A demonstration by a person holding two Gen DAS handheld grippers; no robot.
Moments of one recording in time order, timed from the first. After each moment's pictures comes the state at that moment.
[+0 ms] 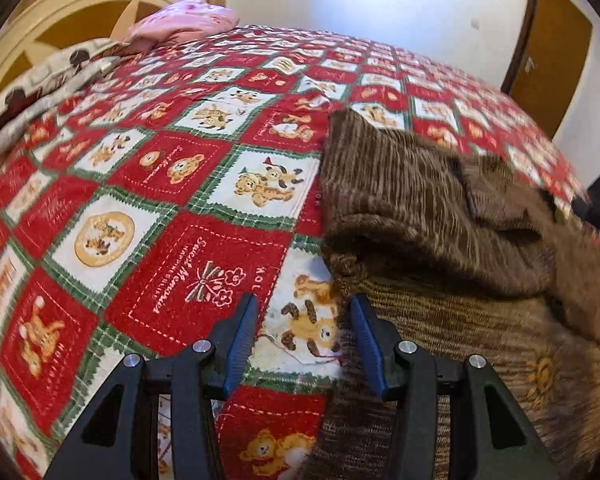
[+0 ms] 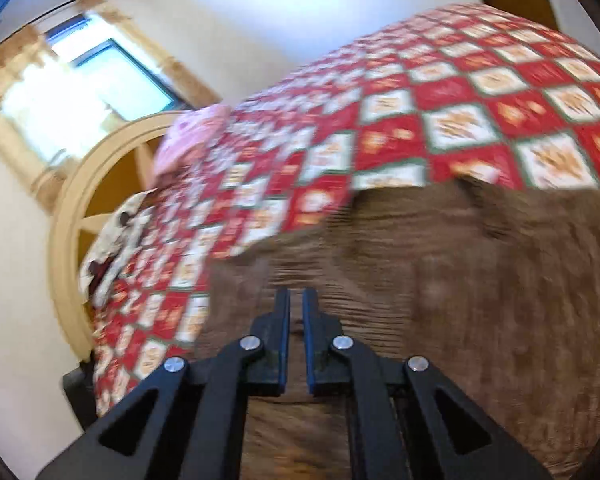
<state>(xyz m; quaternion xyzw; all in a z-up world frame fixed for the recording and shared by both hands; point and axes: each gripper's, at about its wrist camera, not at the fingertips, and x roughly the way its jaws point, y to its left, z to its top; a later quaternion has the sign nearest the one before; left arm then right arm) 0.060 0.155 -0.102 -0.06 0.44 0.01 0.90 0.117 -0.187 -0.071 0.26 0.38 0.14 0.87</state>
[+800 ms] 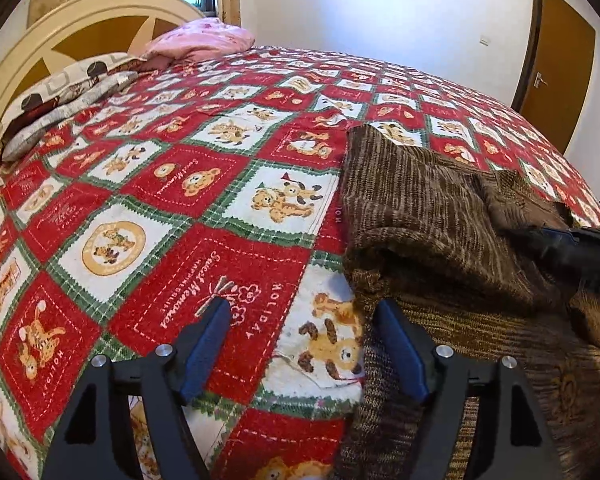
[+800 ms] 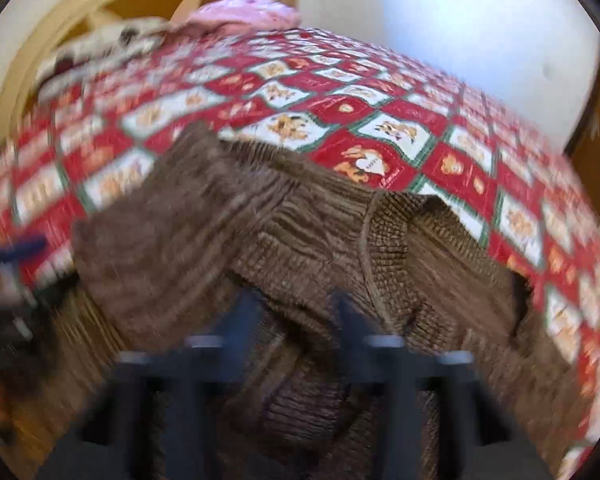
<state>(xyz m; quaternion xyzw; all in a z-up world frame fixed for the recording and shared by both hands) 0.062 0.154 -0.112 -0.05 0.40 0.04 0.91 0.147 -0.087 -0.095 -0.08 0.43 0.19 0.88</state>
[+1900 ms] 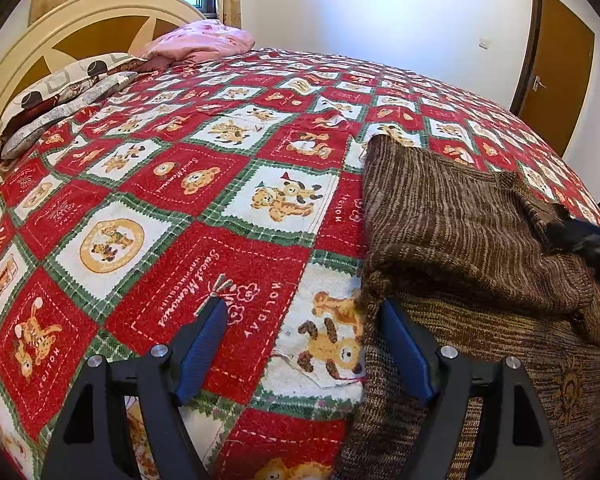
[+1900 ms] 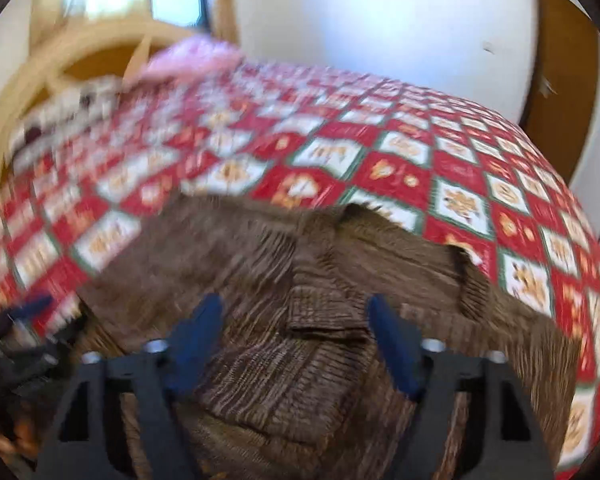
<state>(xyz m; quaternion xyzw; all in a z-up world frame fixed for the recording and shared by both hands) 0.062 0.157 -0.113 -0.05 0.40 0.04 0.92 0.128 -0.113 -0.080 -0.07 0.38 0.12 0.91</state>
